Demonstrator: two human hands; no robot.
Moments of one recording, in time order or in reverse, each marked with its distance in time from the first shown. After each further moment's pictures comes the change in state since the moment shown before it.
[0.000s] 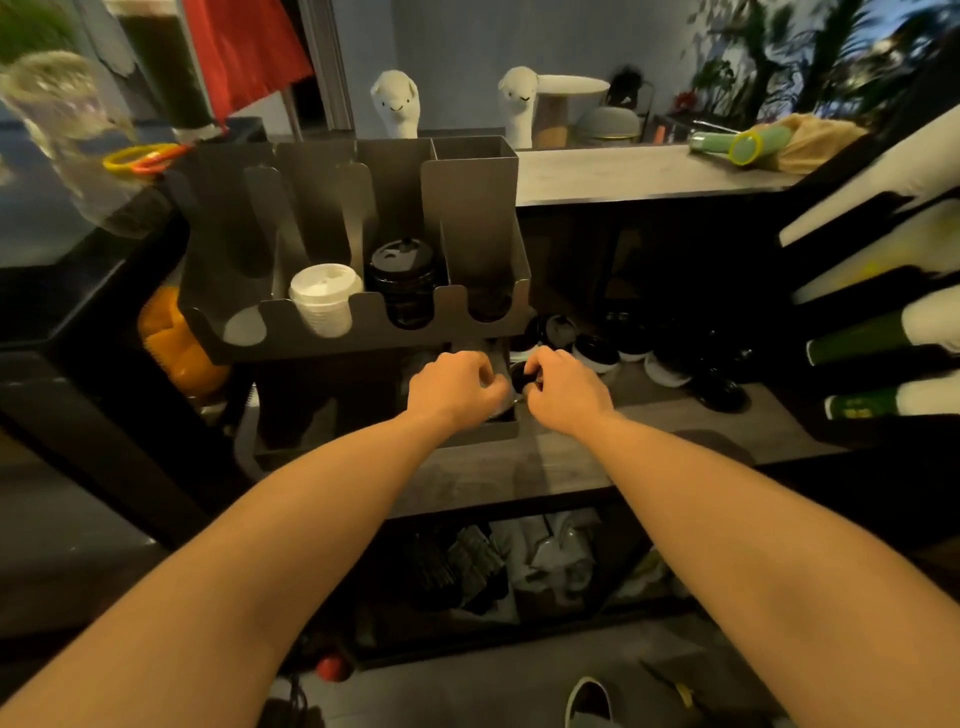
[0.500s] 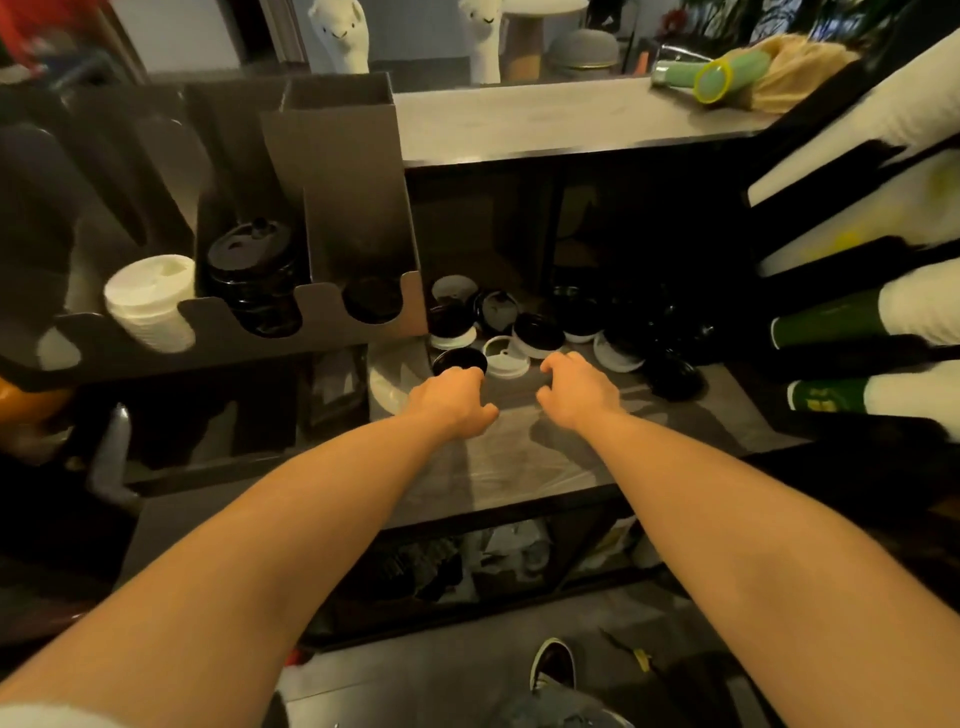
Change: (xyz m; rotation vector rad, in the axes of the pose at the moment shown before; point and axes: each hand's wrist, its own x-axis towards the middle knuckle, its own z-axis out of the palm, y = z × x) left_hand 0.081 0.071 0.108 0.227 -0.360 -0.030; right_hand 0.053 0.153 -0.003 -0.152 -0.144 0.228
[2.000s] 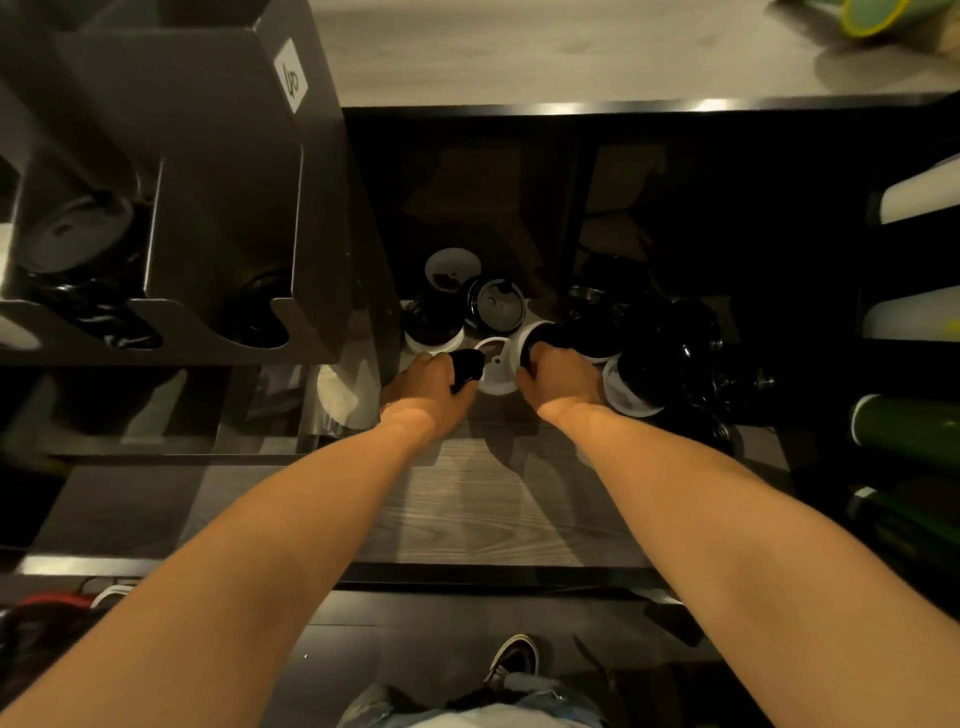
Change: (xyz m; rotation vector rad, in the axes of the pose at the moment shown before) left_hand 0.111 0.025 0.040 -0.194 0.154 -0.349; right_hand 0.144 0.042 0.024 0.016 -0.074 -0.244
